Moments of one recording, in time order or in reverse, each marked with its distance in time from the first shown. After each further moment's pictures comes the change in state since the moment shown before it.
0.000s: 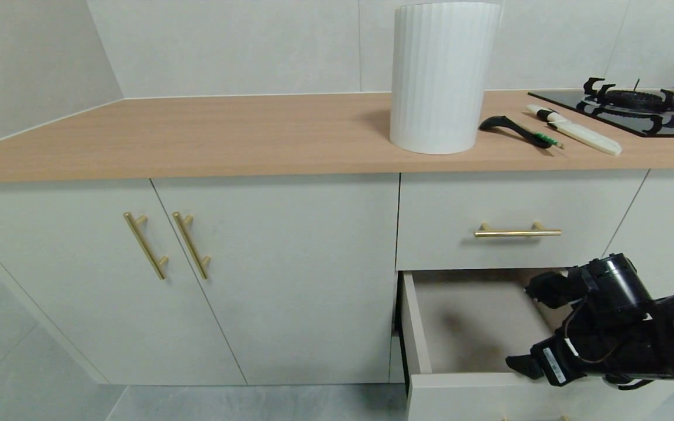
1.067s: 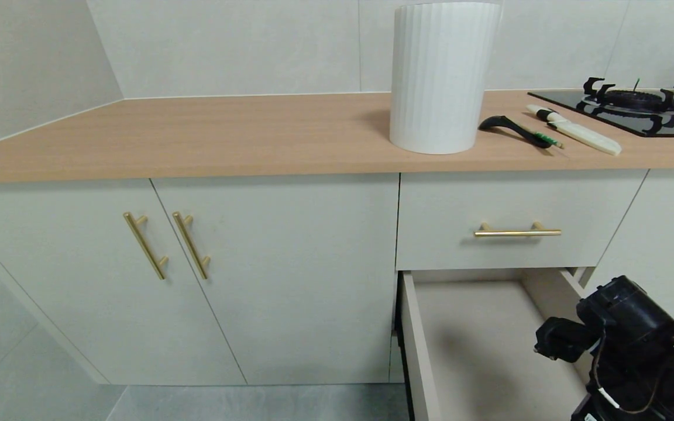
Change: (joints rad) left arm 0.000 0.000 0.000 0.000 0.000 0.000; right arm 0.098 -0.123 -0.037 0.452 -0.008 -0.141
